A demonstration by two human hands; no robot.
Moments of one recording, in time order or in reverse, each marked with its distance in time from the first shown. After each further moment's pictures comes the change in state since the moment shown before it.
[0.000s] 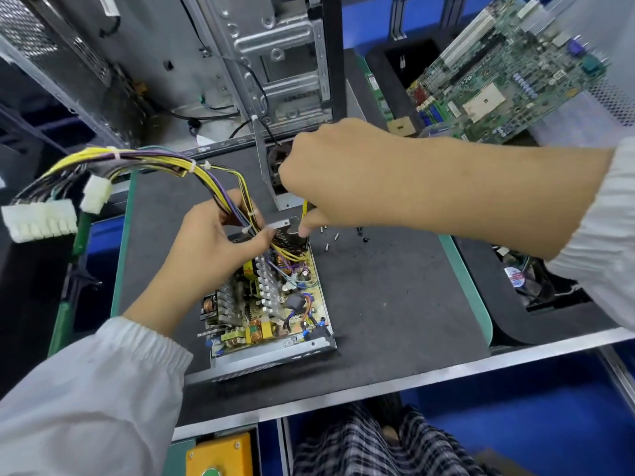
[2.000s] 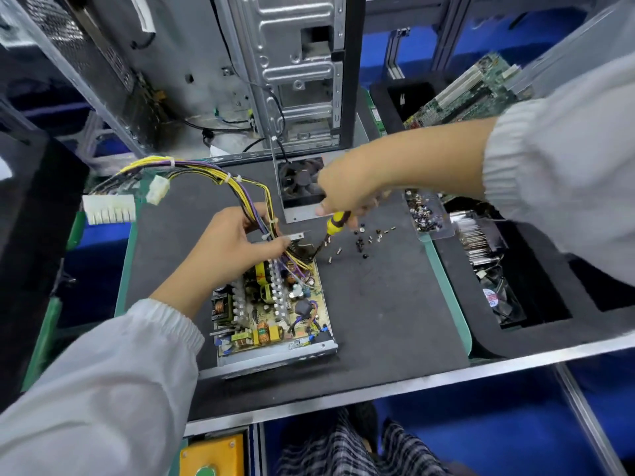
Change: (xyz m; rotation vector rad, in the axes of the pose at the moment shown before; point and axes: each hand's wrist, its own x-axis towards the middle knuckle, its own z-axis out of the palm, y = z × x) left_hand 0.011 -0.006 -0.009 -0.035 -0.119 -0.017; right_hand 0.033 0.006 -0.035 0.081 -0.958 0.384
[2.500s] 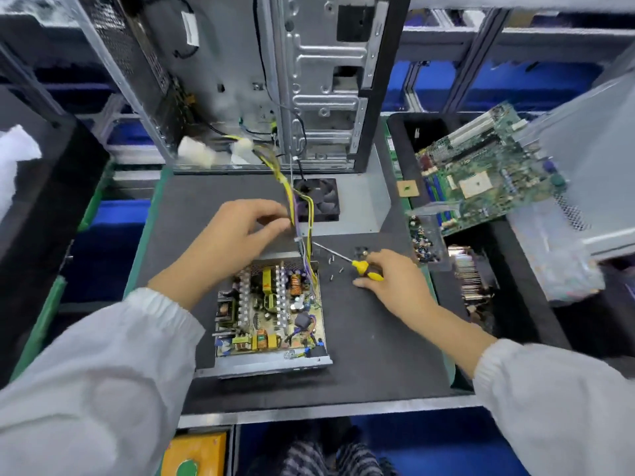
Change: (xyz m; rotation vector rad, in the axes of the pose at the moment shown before) left_hand 0.002 0.018 -0.025 0.153 0.069 0.061; right_hand 0.040 0.030 0.148 0.636 0.707 -0.021
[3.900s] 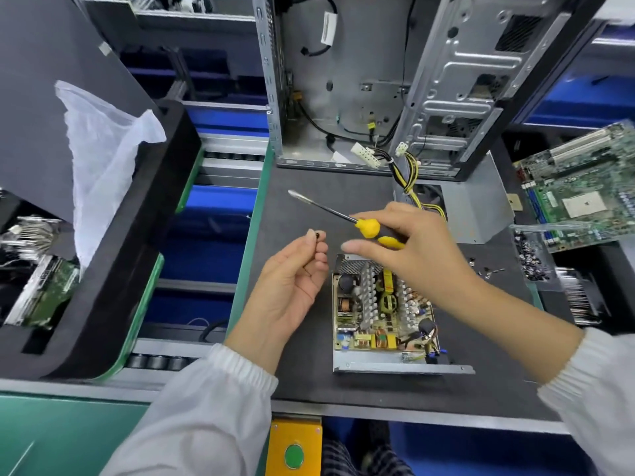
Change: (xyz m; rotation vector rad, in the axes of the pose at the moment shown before) left_hand -0.083 -0.071 -0.016 -1.782 0.298 -0.485; right_hand 0.003 -0.199 -0.010 0.367 0.114 -0.414
